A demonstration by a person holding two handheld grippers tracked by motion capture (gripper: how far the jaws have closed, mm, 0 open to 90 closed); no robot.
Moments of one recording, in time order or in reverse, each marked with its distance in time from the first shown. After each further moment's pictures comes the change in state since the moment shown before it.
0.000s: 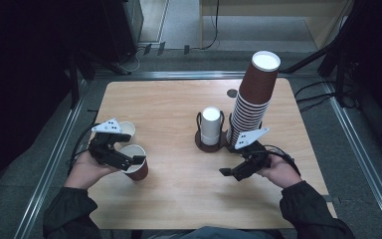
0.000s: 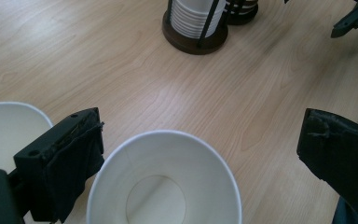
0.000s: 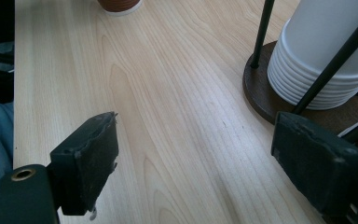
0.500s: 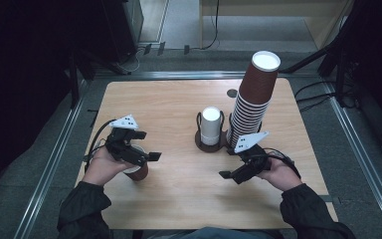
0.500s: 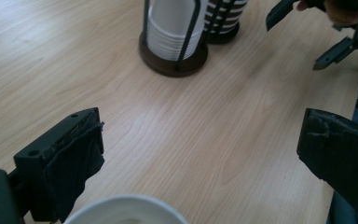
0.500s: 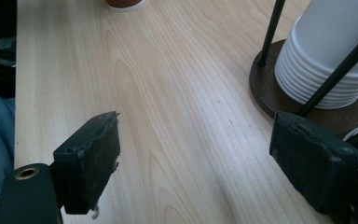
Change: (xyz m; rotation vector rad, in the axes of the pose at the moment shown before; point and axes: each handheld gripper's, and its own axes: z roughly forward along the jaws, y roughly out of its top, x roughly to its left) left arm -0.015 0.024 0.028 -0.023 -0.057 0.002; right arm 0.006 -0.004 0.002 -0.003 -0.004 -0.025
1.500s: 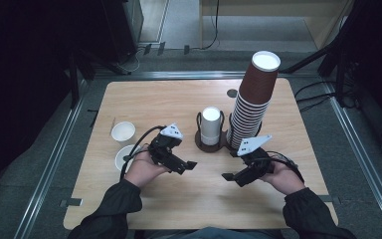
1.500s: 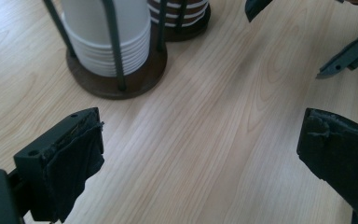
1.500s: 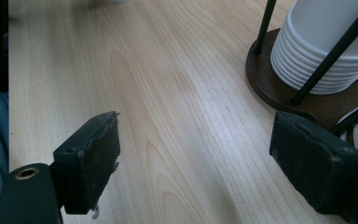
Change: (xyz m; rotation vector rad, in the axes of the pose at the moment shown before) left arm -0.045 0.023 0.091 0.090 -0.043 0.096; right arm 0.003 -0.009 -0.004 0.005 -0.027 0.005
